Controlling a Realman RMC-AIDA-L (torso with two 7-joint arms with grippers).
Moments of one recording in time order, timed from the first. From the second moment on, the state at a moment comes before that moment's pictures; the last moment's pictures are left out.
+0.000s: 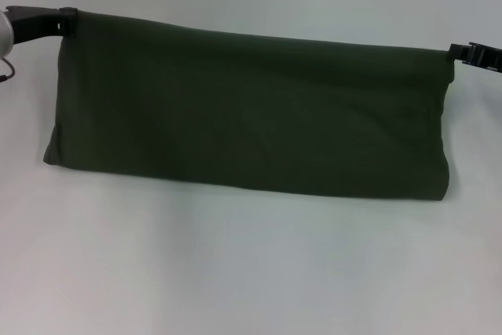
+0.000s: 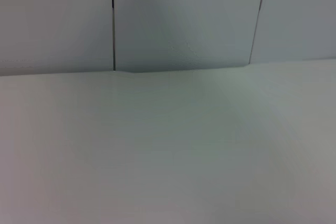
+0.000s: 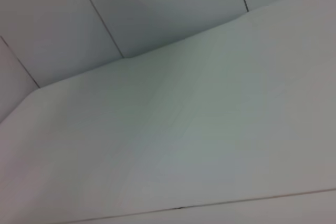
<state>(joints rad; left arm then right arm) -0.82 -2.03 0.52 0.67 2.32 0.73 -1.88 0.77 1.96 -0.36 -0.44 -2.17 -0.87 1.87</state>
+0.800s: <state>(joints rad) -0.84 -2.06 0.60 0.62 2.32 0.50 -1.88 0.82 2.00 -0.42 -0.40 -2.17 -0.65 1.82</state>
